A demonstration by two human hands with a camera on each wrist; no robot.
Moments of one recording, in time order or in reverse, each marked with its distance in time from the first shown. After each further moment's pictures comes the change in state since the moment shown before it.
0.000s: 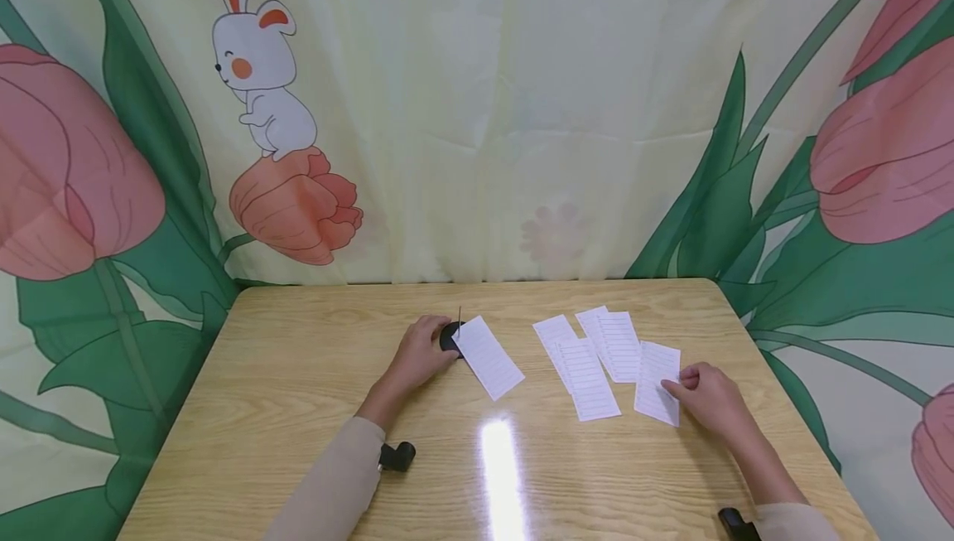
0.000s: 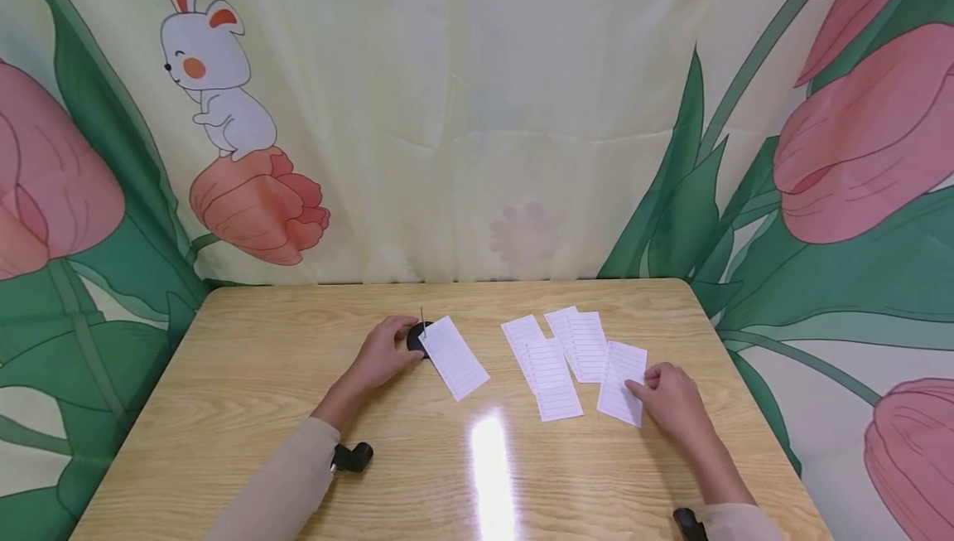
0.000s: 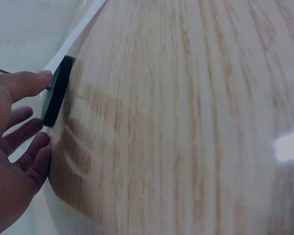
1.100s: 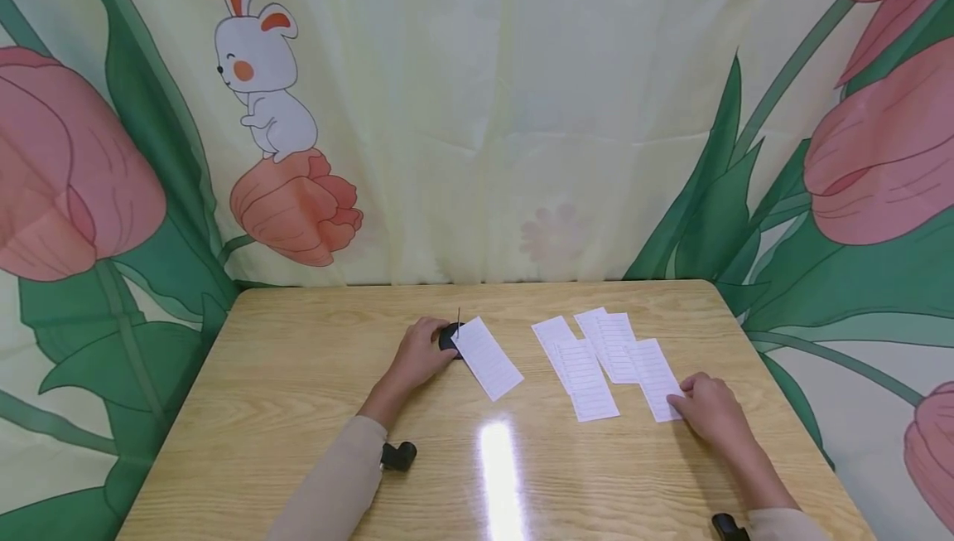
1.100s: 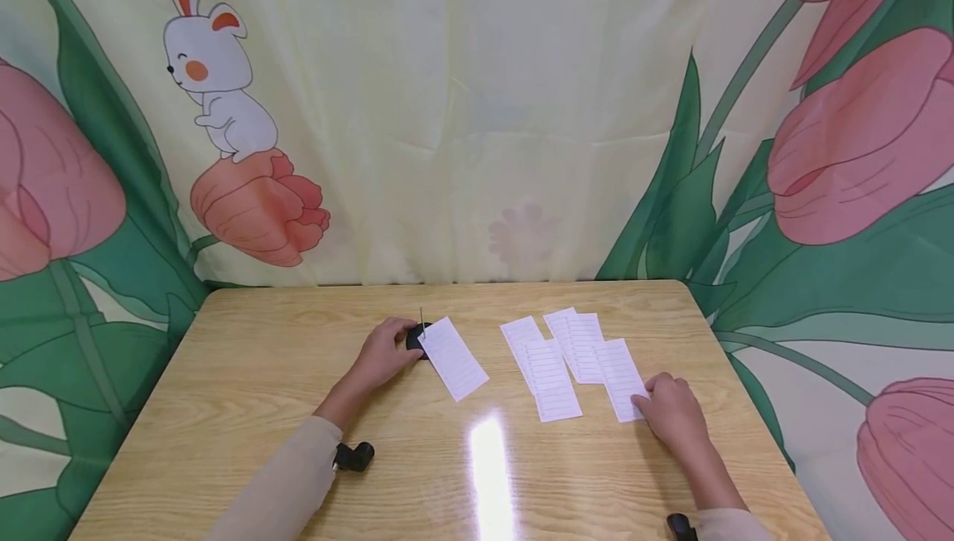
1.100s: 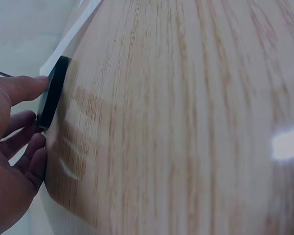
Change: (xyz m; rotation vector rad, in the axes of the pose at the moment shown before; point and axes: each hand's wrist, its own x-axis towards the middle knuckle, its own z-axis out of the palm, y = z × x) left_hand 0.002 0.001 0.004 0.040 0.008 -0.030; right_hand -0.009 0.006 0.008 -0.076 0.002 -0.019
